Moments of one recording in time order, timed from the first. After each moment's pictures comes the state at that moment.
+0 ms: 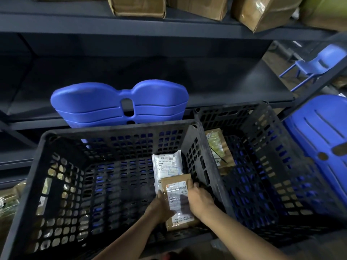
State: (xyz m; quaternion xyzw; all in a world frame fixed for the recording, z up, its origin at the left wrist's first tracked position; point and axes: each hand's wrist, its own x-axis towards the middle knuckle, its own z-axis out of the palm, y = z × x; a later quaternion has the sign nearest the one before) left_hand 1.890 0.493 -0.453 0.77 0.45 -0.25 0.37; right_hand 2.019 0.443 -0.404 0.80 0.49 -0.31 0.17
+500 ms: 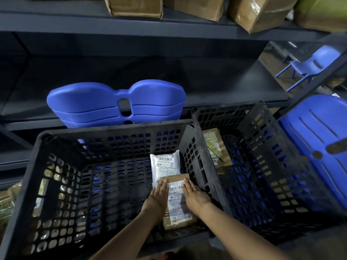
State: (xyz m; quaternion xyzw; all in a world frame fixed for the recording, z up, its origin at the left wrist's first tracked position) left_hand 1.884 0.497 -0.467 0.90 0.29 -0.30 0.10; right_hand 2.032 0.438 -0.450 0.70 0.60 -0.24 0.30
